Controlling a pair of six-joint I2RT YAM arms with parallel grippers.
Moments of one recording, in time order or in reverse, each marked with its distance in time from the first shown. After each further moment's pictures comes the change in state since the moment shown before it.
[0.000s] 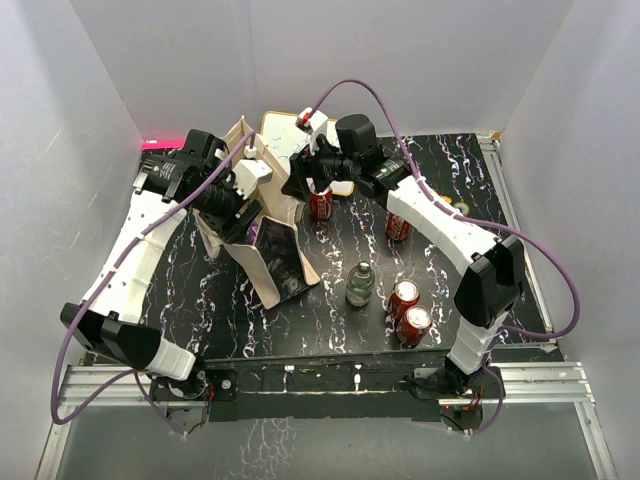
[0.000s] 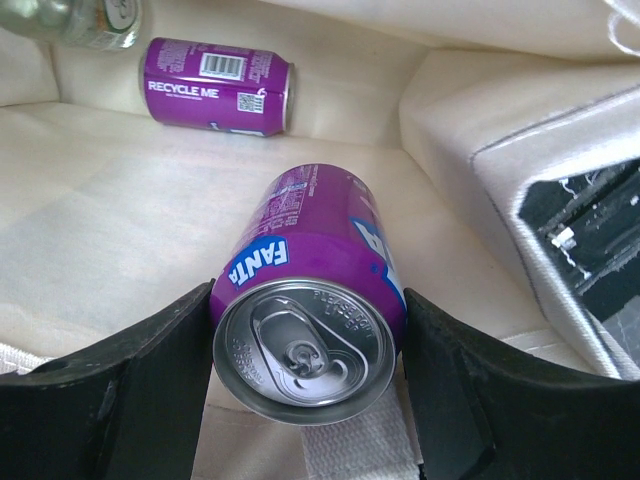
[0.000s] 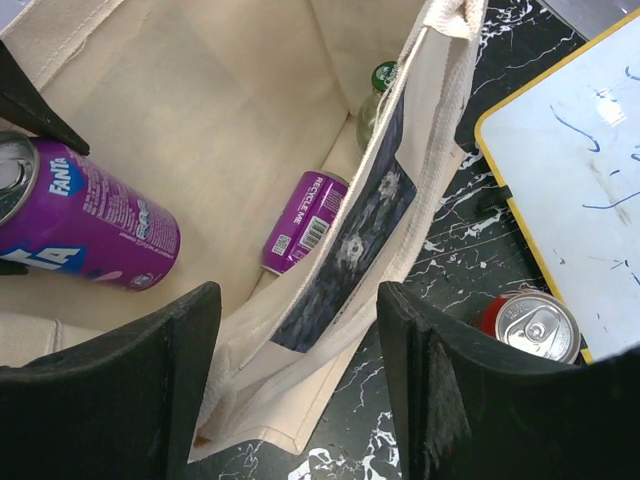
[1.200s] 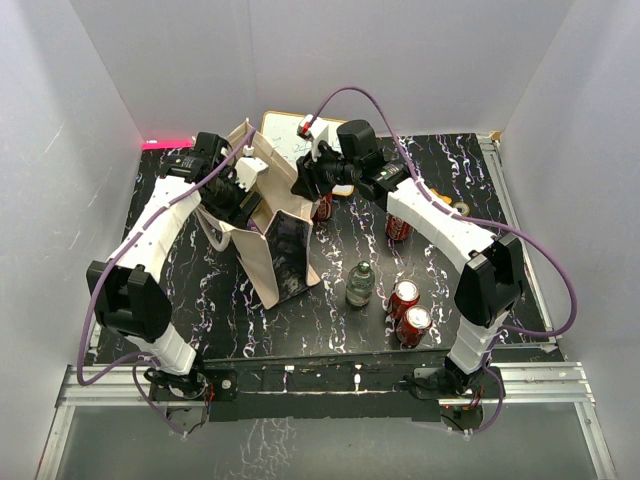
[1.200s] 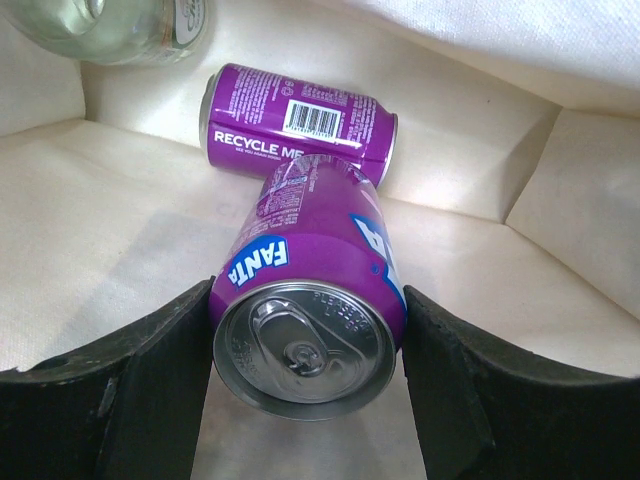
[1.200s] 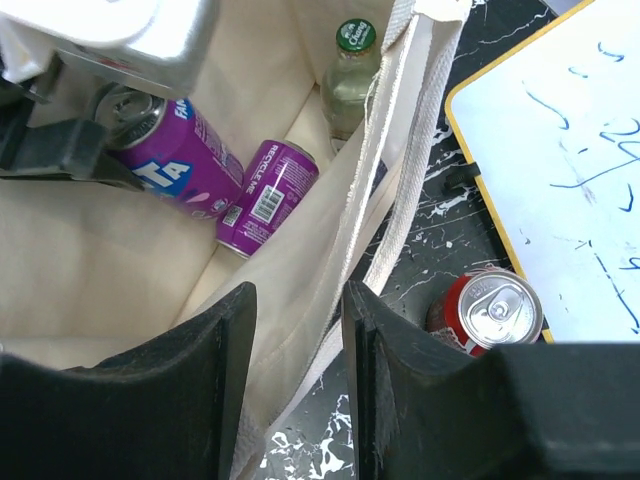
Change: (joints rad) left arm 0.114 0.158 -0.160 0.292 -0.018 0.013; right arm -0.022 0.002 -0.061 0.019 0.017 -0.099
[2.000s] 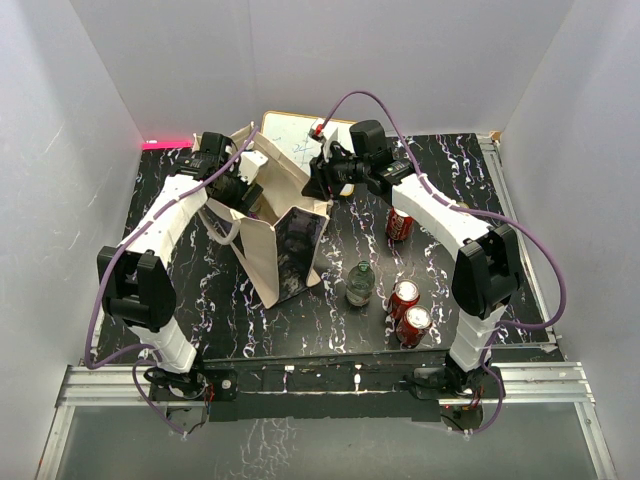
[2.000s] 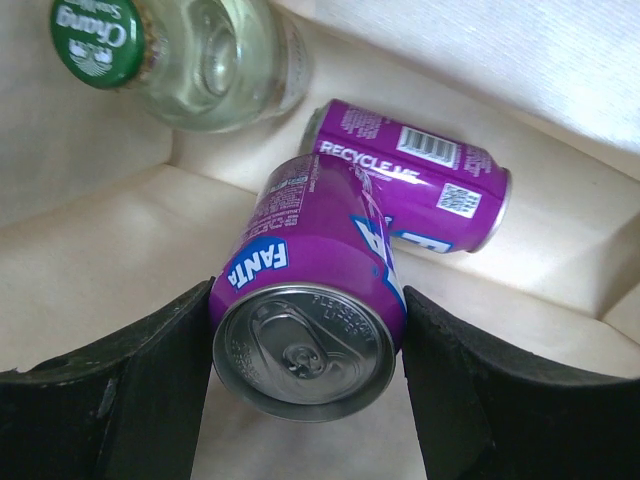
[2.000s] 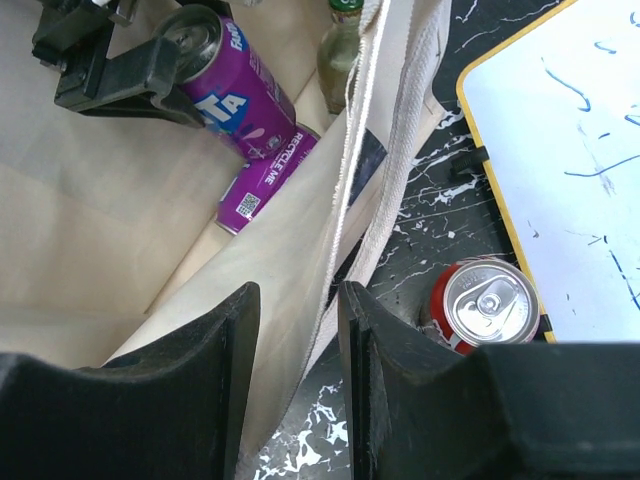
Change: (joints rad) left arm 0.011 0.072 -0.043 0.204 -0.097 -0.010; right arm -0.089 0.043 -0.043 0.037 -0.167 -0.044
